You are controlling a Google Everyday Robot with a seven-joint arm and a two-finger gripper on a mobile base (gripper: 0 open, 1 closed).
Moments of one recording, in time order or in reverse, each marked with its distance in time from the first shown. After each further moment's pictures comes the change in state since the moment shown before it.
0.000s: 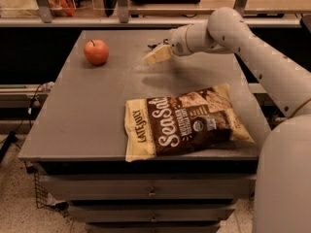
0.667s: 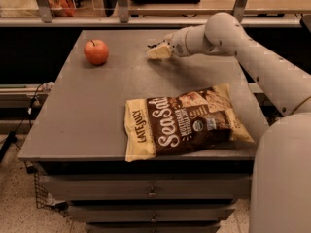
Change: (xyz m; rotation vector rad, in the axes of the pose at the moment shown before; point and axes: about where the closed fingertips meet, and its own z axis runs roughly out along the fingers) arm 0.012 -0.027 0.005 0.105 0.010 0.021
